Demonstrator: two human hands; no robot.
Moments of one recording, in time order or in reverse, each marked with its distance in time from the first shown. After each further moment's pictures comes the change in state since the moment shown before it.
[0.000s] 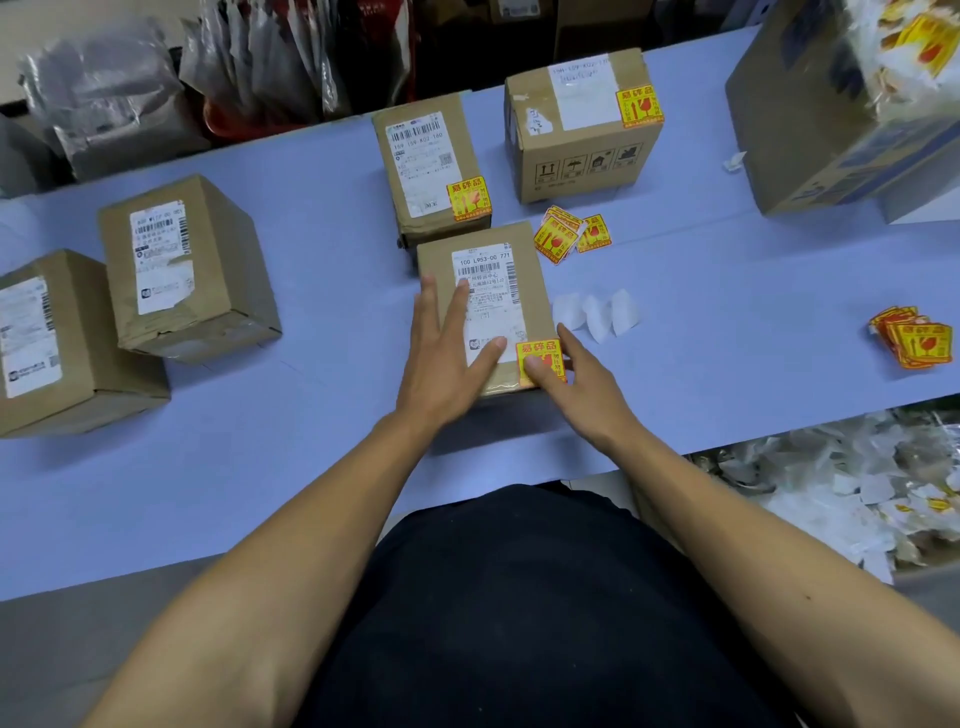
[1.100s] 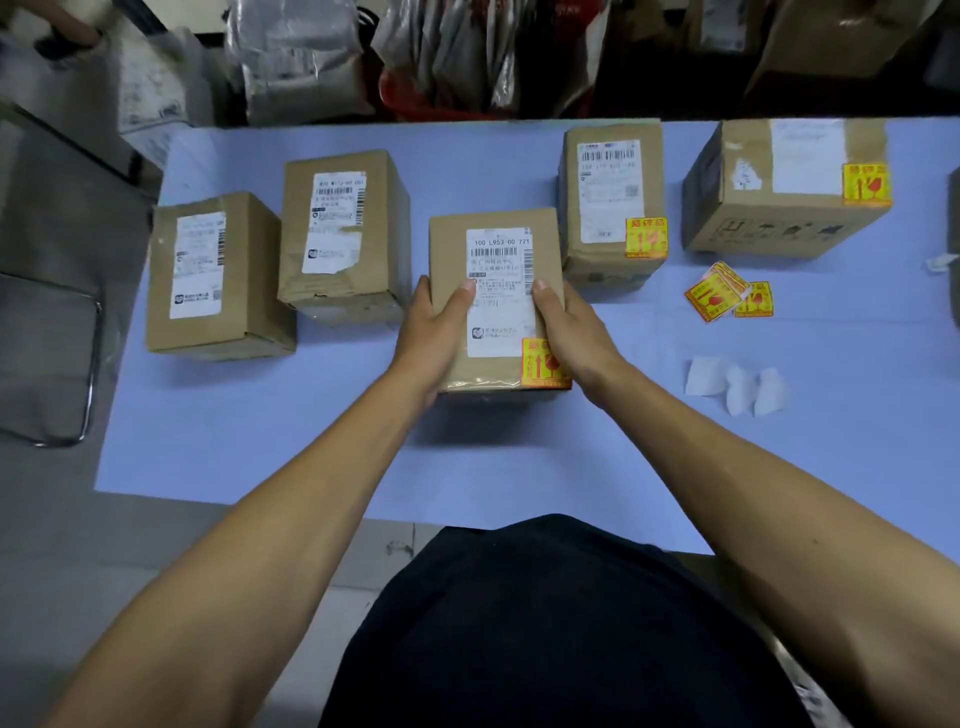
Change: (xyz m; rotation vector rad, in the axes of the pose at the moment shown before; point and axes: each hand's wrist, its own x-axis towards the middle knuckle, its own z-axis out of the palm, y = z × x) left_hand 0.016 -0.089 -0.115 -0.816 0.297 -0.500; right_hand 0.090 -0.129 0.121 -0.002 -0.205 -0.027
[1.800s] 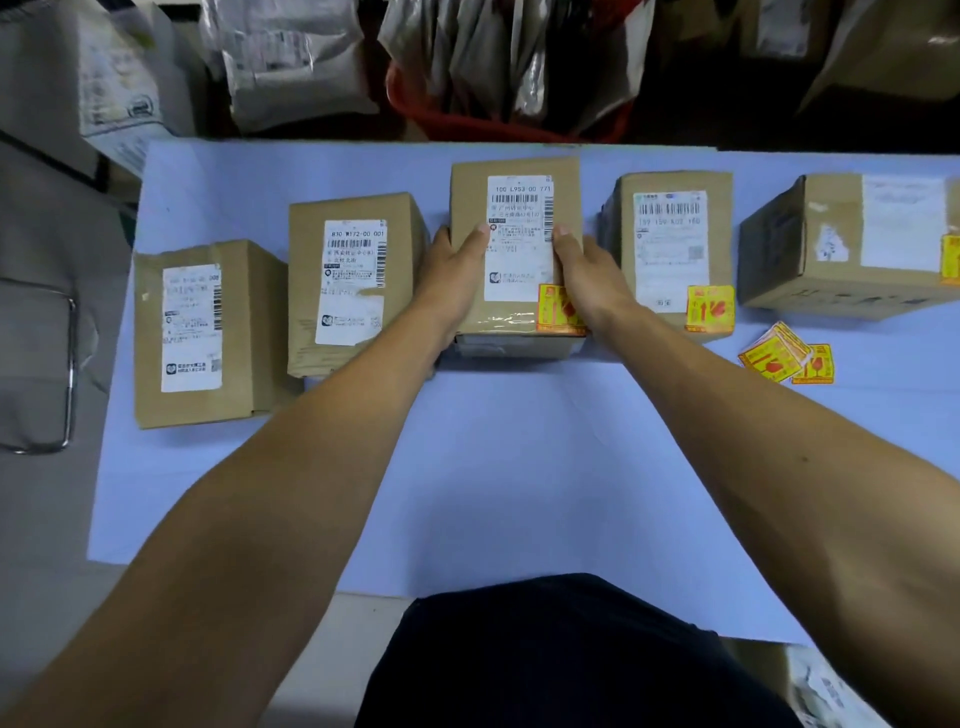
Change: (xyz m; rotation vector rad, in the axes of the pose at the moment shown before) left_hand 0.164 0.051 -0.006 0.031 -0.050 -0.084; right_hand 0.144 -0.074 0.011 -0.135 0.069 0.103
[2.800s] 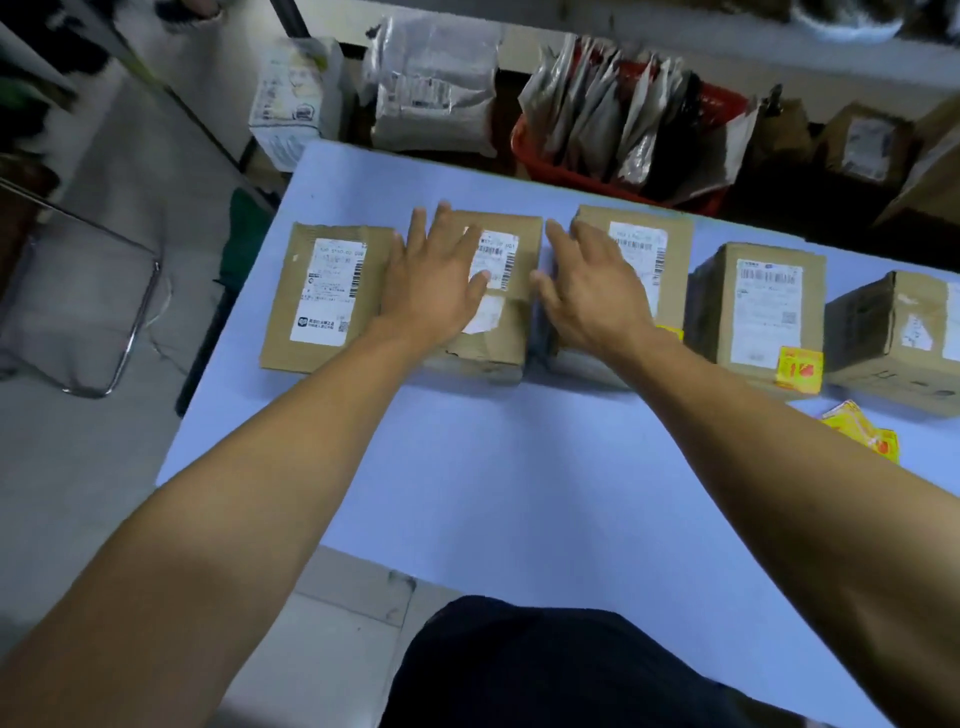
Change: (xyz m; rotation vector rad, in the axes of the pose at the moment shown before) left_hand -0.051 -0.006 -0.150 1.222 0.246 0.480; right_hand -0.061 -0.074 0.079 -0.884 0.082 -0.695
